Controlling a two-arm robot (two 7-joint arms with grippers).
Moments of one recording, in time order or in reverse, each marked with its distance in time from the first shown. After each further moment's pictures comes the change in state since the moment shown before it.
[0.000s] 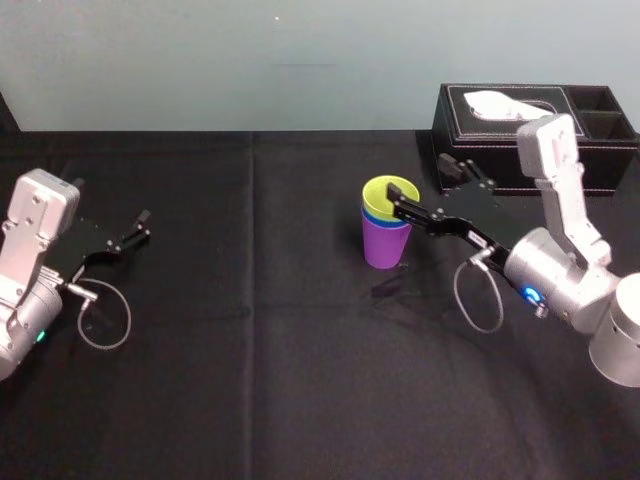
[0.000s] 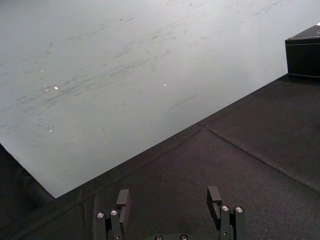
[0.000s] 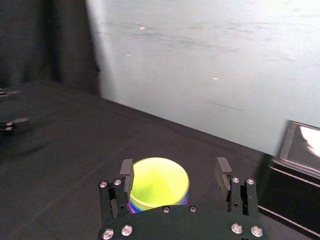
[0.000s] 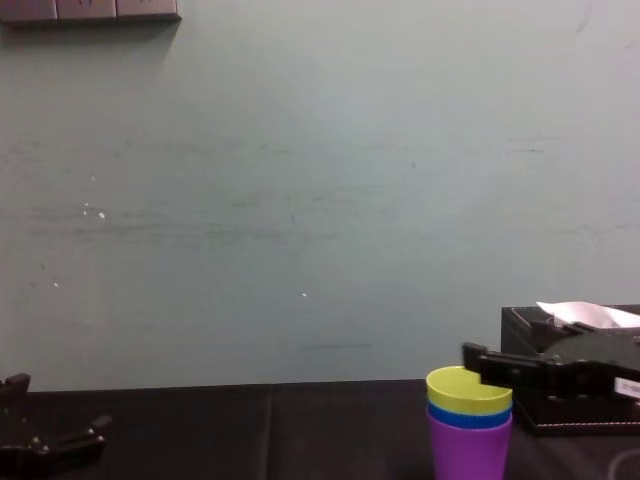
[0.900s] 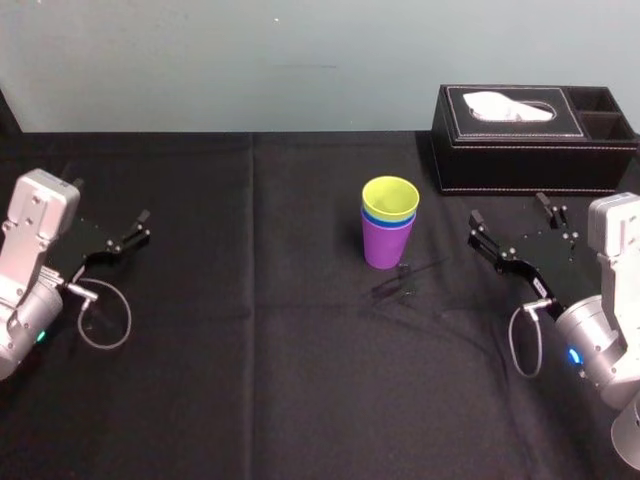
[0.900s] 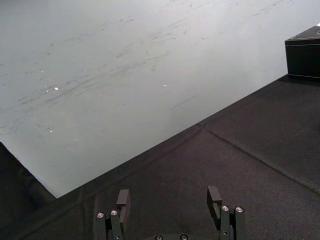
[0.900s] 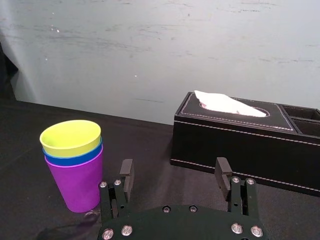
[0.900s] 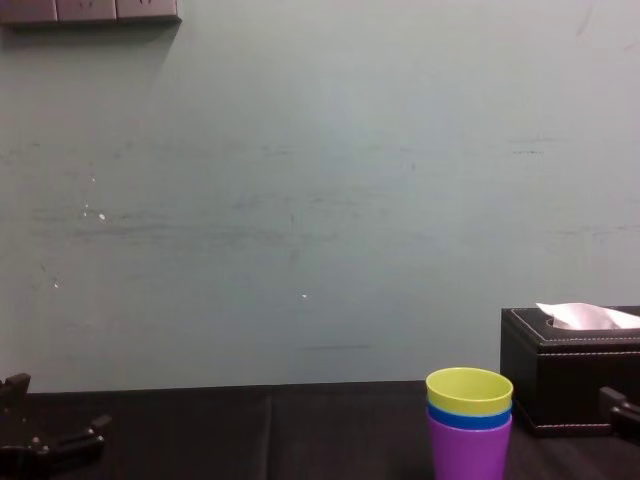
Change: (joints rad) left arm 0.000 0.000 0.000 0.000 0.000 0.000 0.000; right arm -0.232 -0.061 0.156 -0.040 -0.136 -0.194 -0.242
